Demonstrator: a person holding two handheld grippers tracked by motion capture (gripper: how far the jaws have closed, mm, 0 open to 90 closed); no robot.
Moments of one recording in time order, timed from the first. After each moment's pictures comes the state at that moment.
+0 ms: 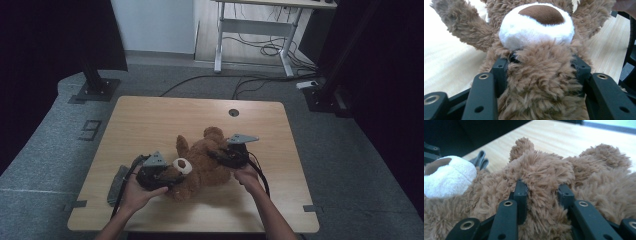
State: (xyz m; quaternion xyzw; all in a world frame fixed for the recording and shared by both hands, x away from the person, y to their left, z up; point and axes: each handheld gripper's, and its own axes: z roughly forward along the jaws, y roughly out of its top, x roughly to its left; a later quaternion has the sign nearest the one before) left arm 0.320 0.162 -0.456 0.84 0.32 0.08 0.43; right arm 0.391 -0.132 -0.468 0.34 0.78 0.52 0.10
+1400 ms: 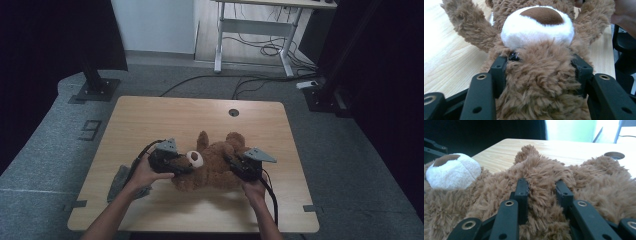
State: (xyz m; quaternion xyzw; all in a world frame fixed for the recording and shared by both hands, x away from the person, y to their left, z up) left arm 0.382 0.145 -0.463 0.88 0.20 0.01 0.43; right arm 0.350 -0.166 -0.491 0.43 0.69 0.54 0.19
